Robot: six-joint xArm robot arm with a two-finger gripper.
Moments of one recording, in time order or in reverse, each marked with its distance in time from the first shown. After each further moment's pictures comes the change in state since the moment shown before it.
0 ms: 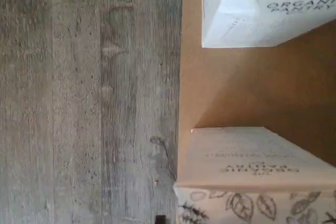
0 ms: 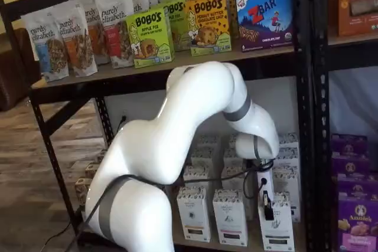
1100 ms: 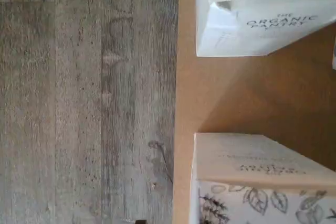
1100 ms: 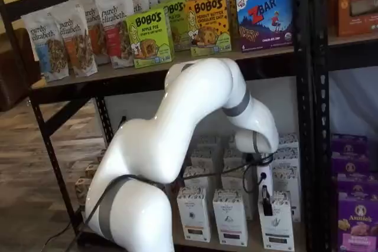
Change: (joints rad) arm 0.004 -0.026 -0.003 0.039 0.035 -0.032
